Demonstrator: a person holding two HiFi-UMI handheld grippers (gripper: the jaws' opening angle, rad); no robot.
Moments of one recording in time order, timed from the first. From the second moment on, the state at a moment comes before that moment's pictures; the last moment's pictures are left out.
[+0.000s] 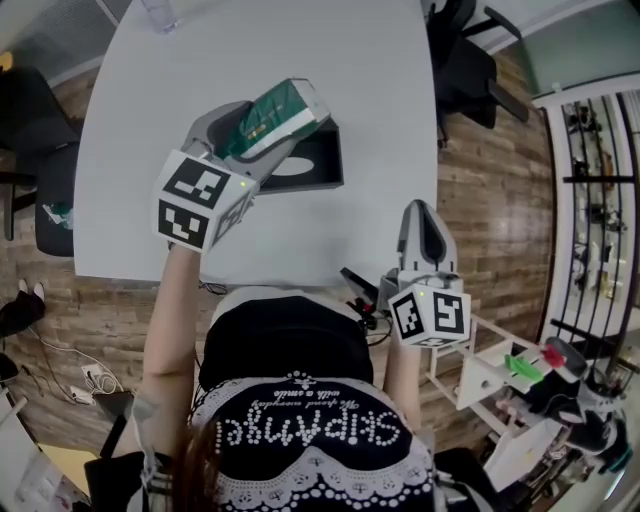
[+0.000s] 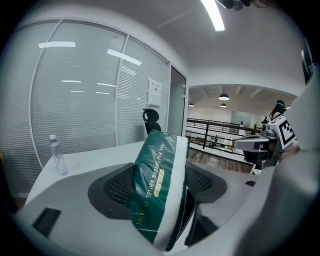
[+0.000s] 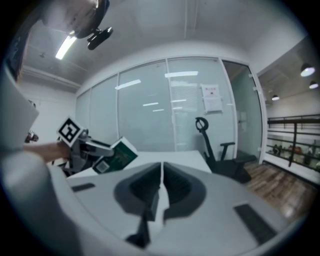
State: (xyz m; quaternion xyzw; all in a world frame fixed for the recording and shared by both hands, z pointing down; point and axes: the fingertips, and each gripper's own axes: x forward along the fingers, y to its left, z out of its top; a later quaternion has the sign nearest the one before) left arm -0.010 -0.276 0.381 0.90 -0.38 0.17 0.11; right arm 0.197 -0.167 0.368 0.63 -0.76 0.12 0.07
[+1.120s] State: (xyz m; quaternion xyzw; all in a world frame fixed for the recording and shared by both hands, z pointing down) left arm -0.117 -0.165 0.284 0.83 -0.56 -0.03 0.04; right arm 0.177 -0.133 0.323 0.63 -0.77 0.07 0.05
